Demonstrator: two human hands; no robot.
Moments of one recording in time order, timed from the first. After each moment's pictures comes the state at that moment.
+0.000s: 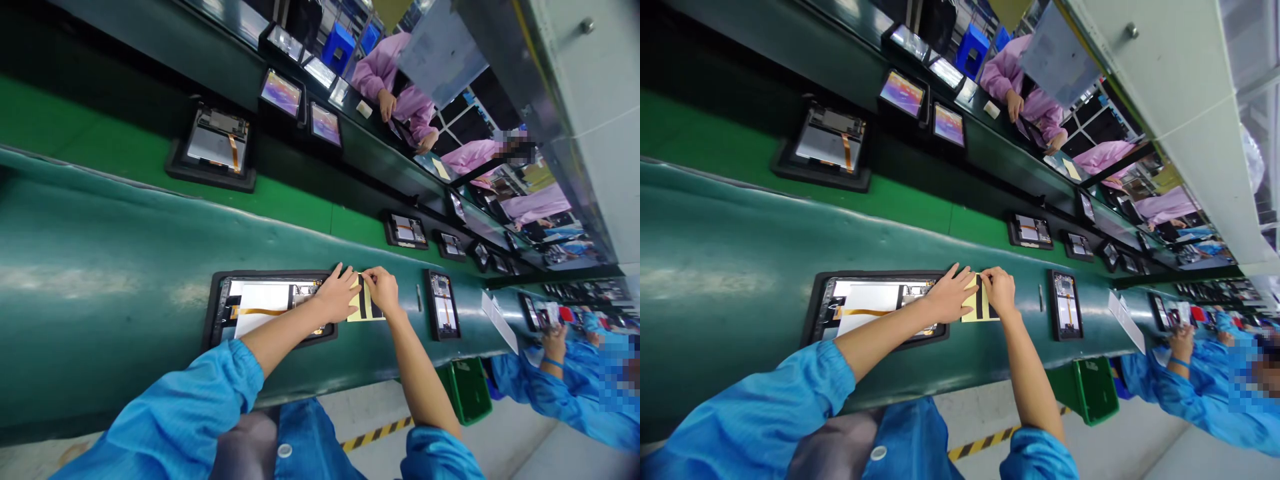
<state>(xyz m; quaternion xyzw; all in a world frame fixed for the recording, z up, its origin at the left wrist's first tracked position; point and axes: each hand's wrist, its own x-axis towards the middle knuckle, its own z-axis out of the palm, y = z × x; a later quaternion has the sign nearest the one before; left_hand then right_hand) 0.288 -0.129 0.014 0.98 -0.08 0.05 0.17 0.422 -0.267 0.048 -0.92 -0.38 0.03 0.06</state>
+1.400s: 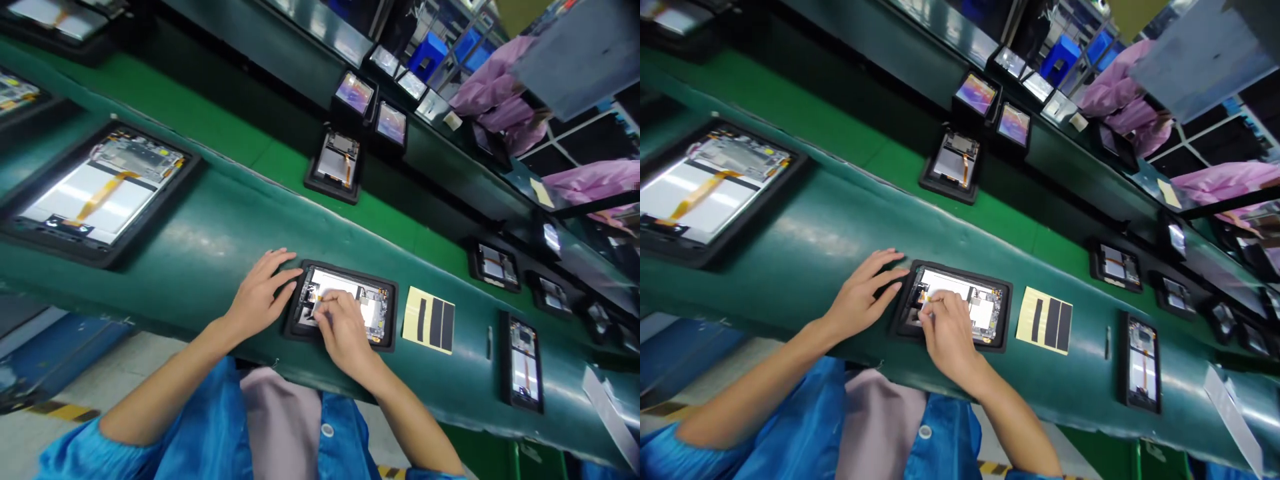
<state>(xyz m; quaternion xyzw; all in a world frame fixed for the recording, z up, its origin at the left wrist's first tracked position) 0.039 0.008 0.013 0.88 0.23 0.29 0.28 0.198 -0.153 0.060 -0.75 -0.58 0.21 0.25</state>
